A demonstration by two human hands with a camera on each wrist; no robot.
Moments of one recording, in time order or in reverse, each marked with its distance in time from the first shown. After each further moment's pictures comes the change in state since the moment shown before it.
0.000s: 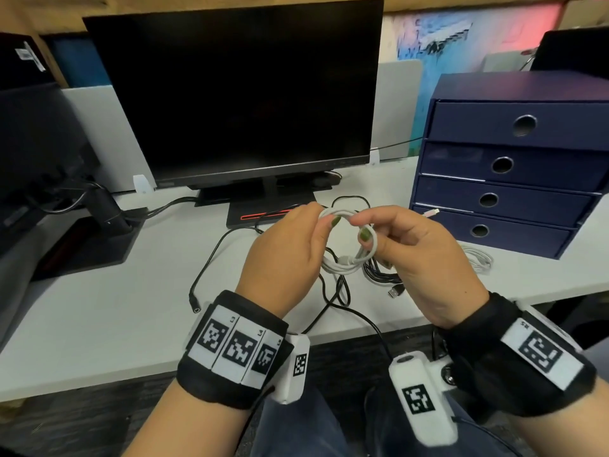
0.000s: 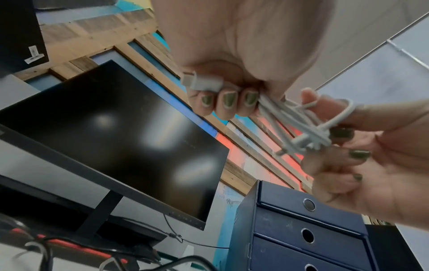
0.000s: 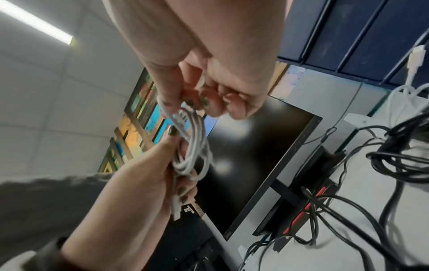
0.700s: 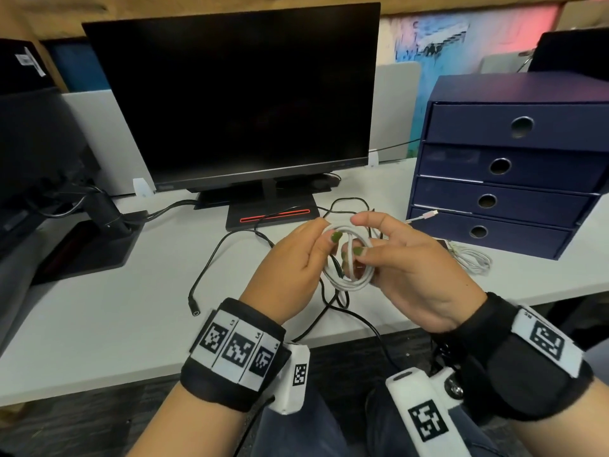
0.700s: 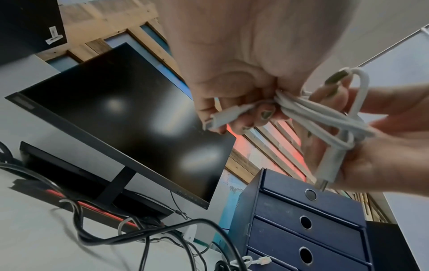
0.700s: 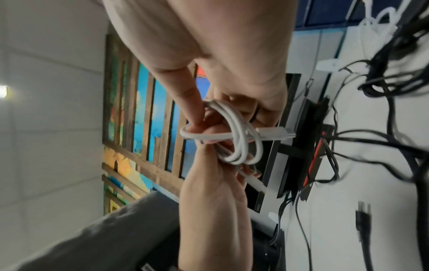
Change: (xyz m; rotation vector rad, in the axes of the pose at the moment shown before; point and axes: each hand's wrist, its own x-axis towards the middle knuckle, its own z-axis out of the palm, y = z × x) left_hand -0.005 -0.011 0.011 -0.265 -0.147 -0.008; right_hand 0.002 0.000 0.003 0.420 -0.089 0.311
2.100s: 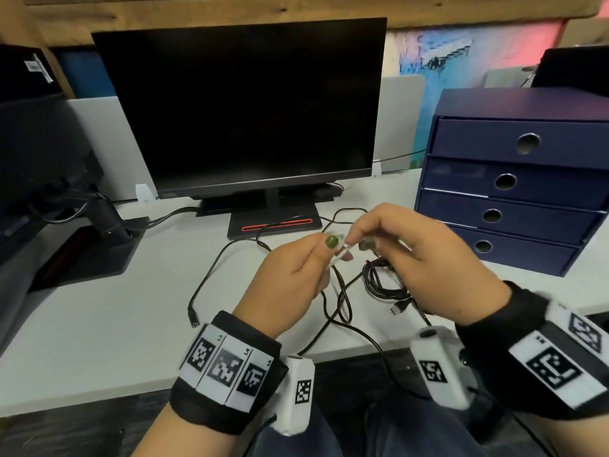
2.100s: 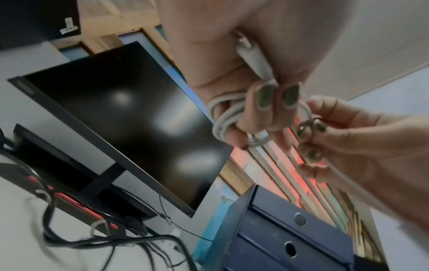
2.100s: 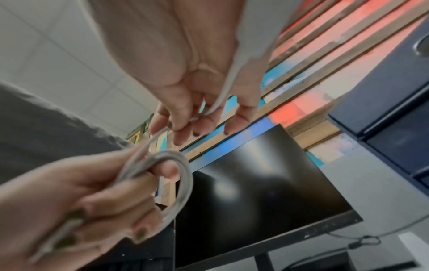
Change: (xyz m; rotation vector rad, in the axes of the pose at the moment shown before) left_hand -0.001 0.012 -0.012 -0.244 0.044 -0.088; right_hand 0.006 -0.031 -0.006 -1.161 -0.058 -0.555
